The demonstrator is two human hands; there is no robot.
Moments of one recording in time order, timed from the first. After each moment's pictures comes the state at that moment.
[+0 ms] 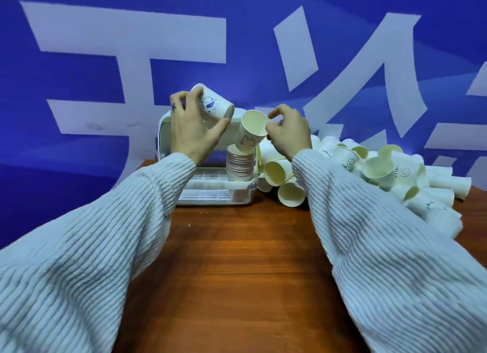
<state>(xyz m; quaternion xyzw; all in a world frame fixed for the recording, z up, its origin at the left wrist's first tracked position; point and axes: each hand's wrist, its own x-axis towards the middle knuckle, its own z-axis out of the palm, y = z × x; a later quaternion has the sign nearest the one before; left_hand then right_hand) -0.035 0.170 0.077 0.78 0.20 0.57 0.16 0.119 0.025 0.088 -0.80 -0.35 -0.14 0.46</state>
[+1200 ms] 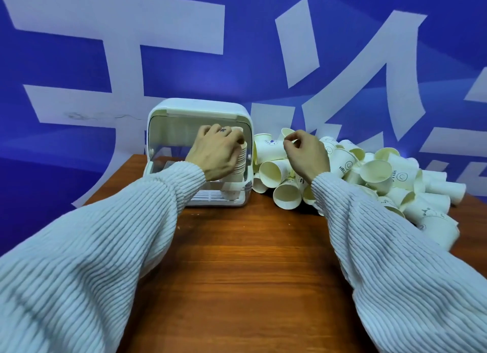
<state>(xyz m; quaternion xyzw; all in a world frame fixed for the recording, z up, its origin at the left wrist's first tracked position) 0.004 0.174 0.039 0.94 0.10 0.33 -0.05 0.162 -0.004 0.044 -0.84 -0.32 -0.14 0.41</state>
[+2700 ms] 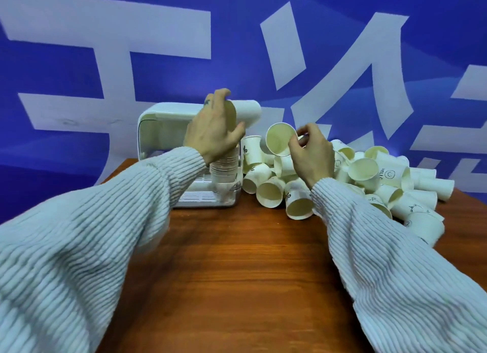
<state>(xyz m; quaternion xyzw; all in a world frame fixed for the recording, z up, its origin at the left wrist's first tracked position) 0.053 0.122 0.087 0.88 0.13 0.43 0.12 0.188 -0.059 0.052 -0.81 -0.28 -0.26 0.45</state>
